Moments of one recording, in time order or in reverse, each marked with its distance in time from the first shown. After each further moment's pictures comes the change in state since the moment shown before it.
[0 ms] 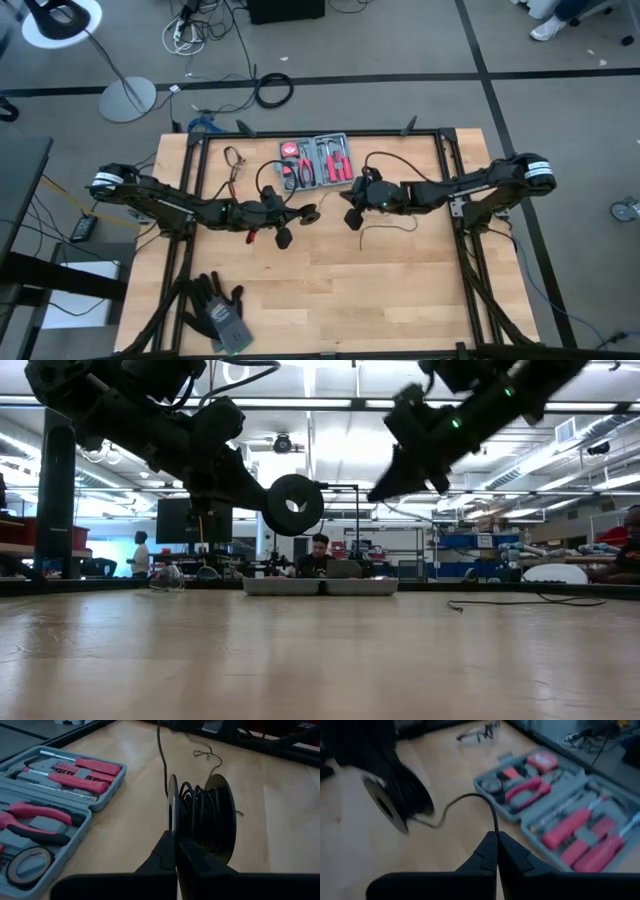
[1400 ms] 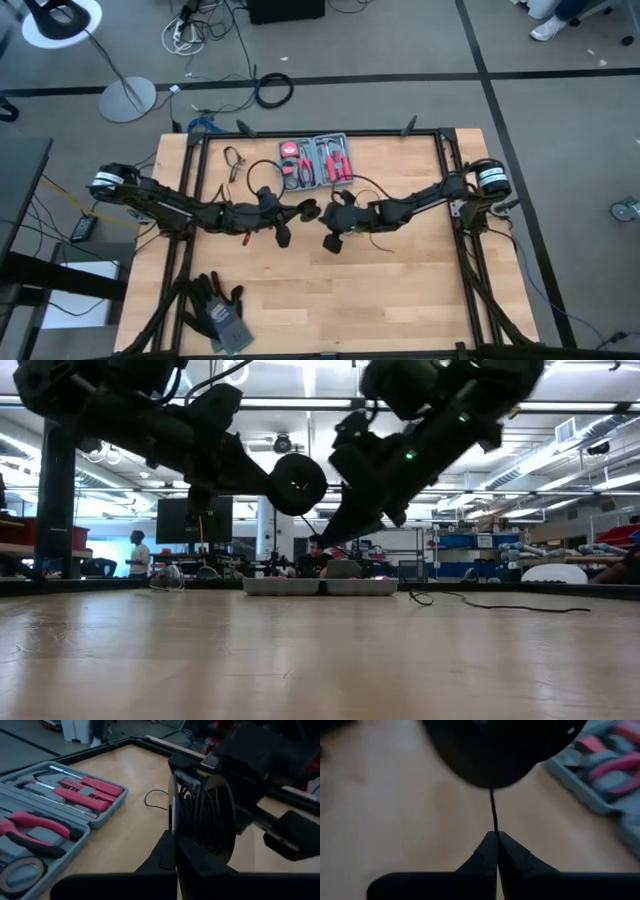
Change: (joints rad) left arm -0.036 0.001 -0.054 0.200 -0.091 -0.068; right arm 0.092 0.371 0.179 0.083 -0.073 0.004
